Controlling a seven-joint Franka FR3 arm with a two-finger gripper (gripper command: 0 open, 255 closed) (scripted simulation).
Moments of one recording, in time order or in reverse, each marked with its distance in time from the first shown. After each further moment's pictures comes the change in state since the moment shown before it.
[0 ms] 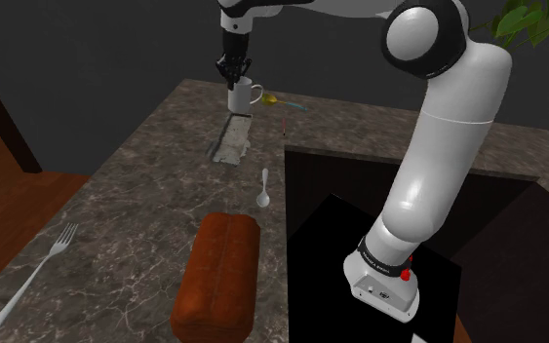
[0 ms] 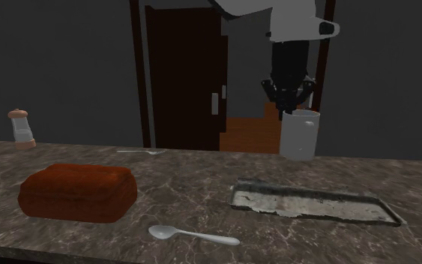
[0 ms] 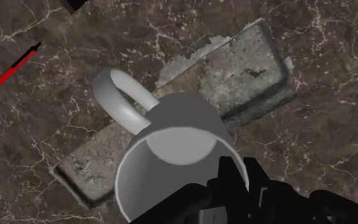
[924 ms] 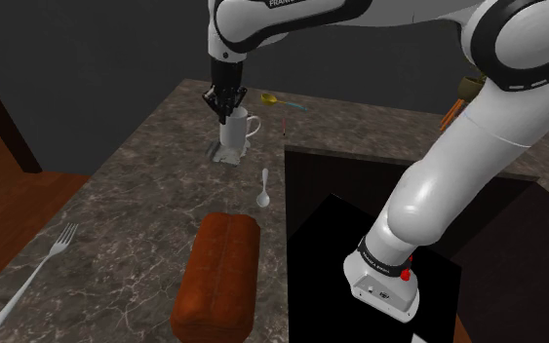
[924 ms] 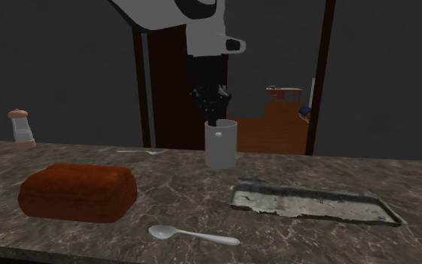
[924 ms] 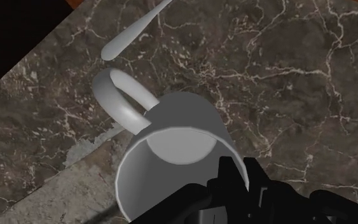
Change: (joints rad) arm 0.126 -0.329 0.127 -0.474 0.015 0.144 0.249
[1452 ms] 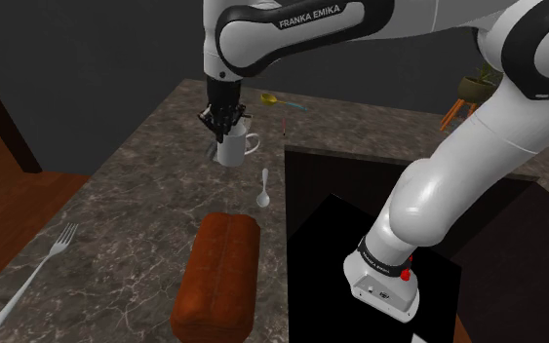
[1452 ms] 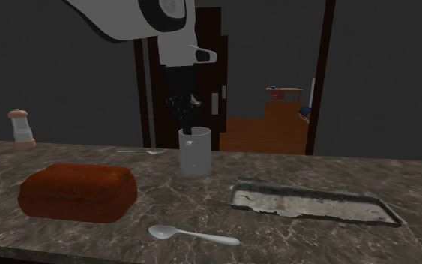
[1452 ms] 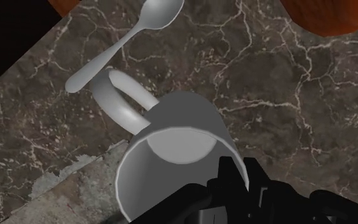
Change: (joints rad) arm 0.048 -0.079 0.060 -0.134 0.021 0.056 0.095
